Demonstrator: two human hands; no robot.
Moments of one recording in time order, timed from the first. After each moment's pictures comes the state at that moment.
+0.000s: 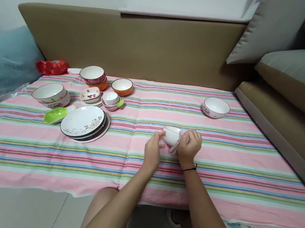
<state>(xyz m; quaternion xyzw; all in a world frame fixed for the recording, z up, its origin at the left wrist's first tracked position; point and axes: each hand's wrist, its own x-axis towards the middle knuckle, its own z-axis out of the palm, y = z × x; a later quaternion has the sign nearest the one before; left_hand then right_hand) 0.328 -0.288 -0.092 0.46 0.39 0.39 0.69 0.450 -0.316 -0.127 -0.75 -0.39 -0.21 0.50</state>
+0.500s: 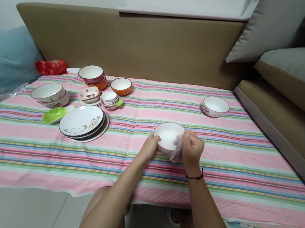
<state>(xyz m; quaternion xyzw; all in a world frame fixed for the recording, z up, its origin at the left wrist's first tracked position) 0.324 -0.258 -0.100 0.53 0.43 0.20 0.70 0.437 -0.336 -0.084 -0.64 -0.38 0.04 0.67</state>
